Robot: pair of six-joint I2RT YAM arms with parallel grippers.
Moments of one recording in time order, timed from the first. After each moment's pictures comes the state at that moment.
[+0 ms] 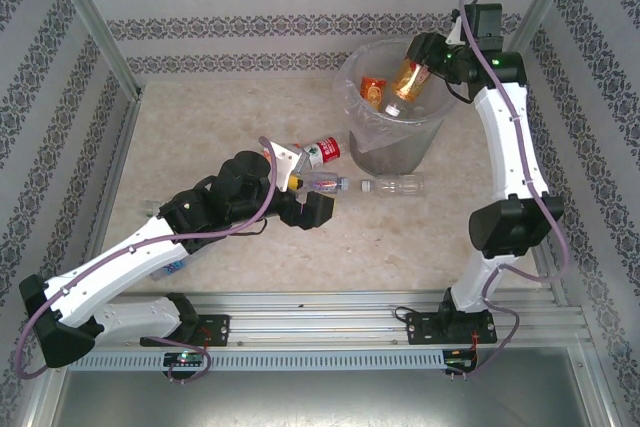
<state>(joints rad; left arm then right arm) -0.85 1.11 1.13 -0.50 0.13 -0.43 0.04 1.83 2.12 -0.90 -0.22 0.49</state>
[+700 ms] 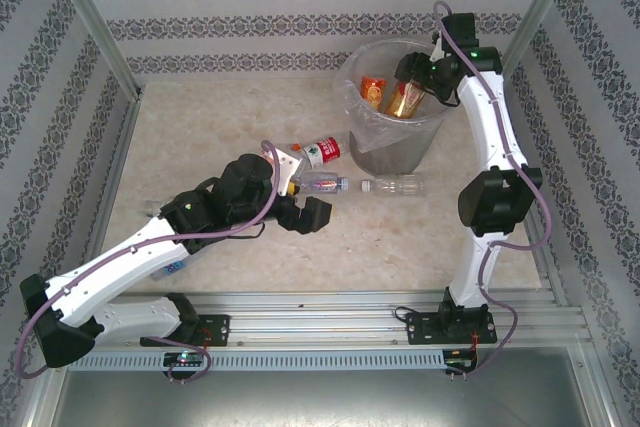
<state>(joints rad) -0.85 1.11 1.11 -0.56 0.12 -0.41 0.04 2.01 2.21 -1.06 -0.21 0.44</state>
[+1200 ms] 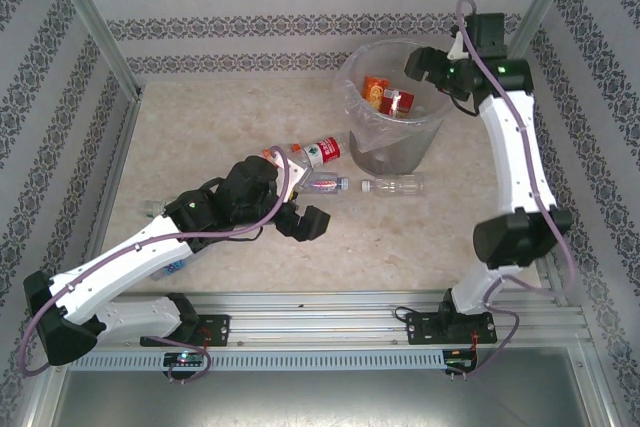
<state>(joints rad) -0.85 1.13 1.11 -0.62 0.14 -0.32 0.04 1.68 1.99 -1.01 -0.20 0.42</state>
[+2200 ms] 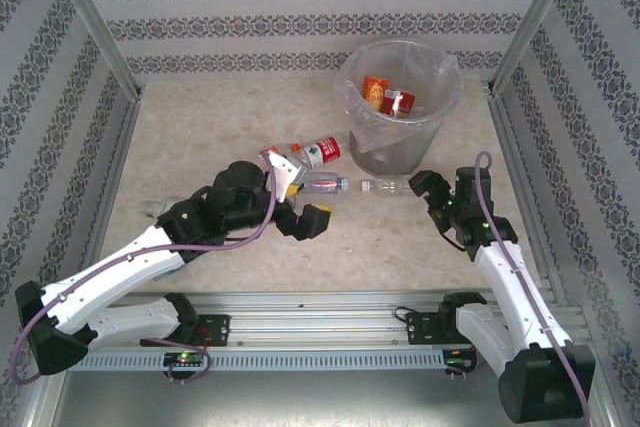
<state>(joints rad) -0.85 1.05 1.01 -0.39 0.16 -0.28 0.05 0.88 0.59 -0.45 -0.24 1.02</state>
